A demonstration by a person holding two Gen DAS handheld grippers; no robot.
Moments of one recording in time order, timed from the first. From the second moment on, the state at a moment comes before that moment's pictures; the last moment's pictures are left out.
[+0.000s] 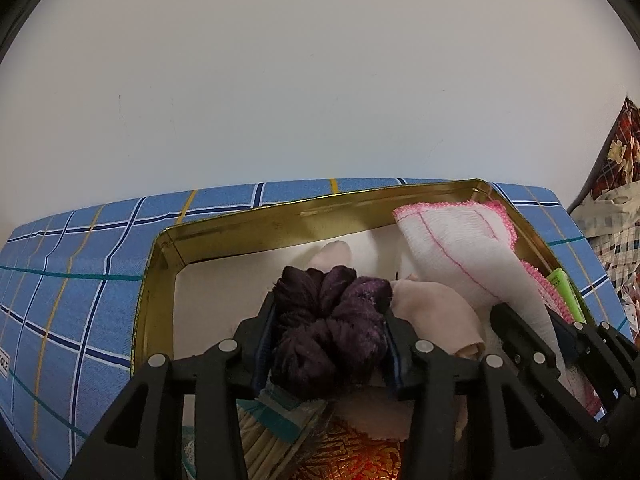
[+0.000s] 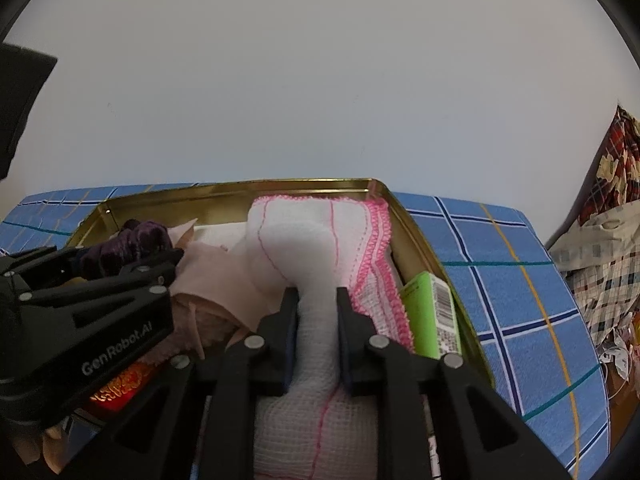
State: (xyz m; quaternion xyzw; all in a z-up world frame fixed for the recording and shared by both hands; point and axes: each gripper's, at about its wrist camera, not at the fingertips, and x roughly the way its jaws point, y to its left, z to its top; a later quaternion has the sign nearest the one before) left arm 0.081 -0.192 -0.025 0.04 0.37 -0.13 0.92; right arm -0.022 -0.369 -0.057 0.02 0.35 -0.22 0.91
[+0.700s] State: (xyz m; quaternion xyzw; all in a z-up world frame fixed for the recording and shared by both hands) left arm 0.059 -0.169 -0.013 0.02 0.34 -0.12 0.93; right arm -0.054 -0.349 -0.031 -0.03 0.28 -0.28 0.92
